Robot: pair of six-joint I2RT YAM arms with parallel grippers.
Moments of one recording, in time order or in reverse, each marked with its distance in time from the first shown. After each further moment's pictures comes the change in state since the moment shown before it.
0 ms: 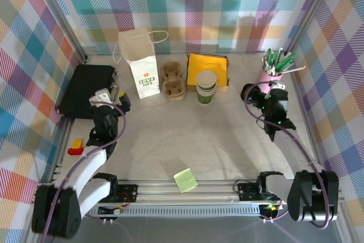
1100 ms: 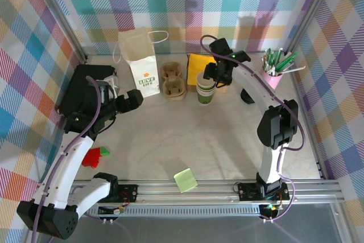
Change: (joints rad) left arm -0.066 0.071 0.599 -0.966 0.492 -0.217; right arm 0.427 0.851 1.205 -0.967 0.109 0.217
